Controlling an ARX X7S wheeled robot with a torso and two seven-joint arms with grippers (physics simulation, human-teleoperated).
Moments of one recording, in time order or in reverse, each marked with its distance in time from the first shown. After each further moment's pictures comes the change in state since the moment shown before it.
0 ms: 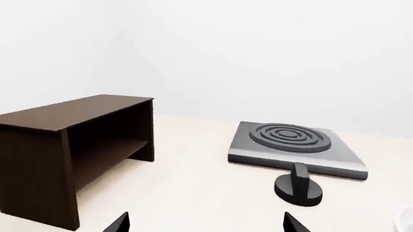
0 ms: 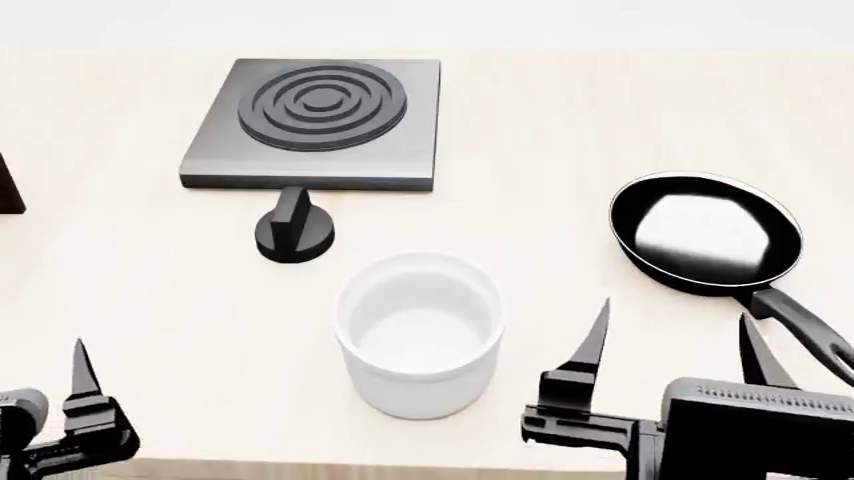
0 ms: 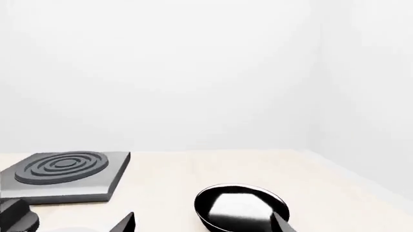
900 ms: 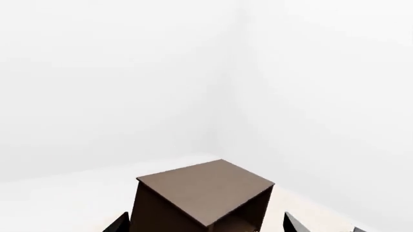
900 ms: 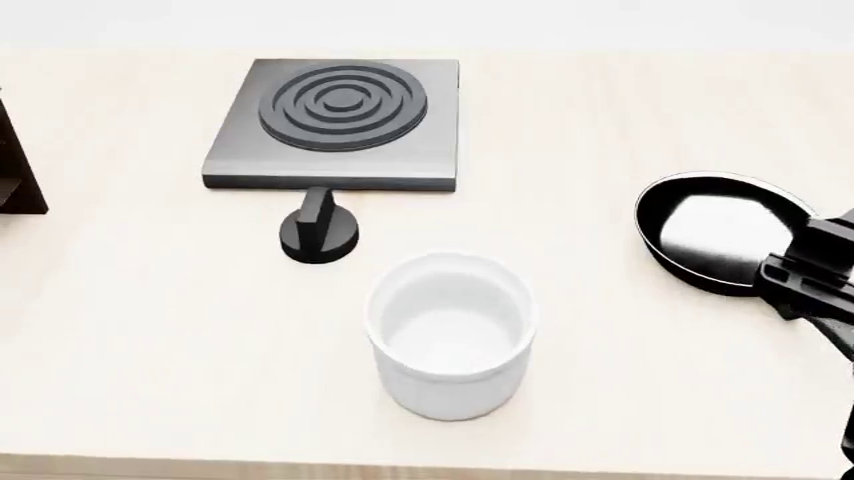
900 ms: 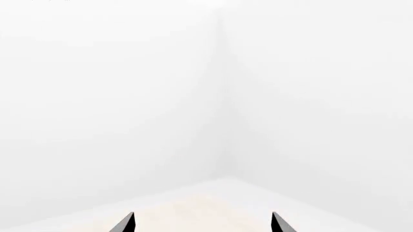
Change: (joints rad) left arm -0.243 -0.073 -0.274 0.012 -0.116 -0.087 -0.185; right arm 0.259 0.117 0.248 -0.045 0.051 0.193 0.117
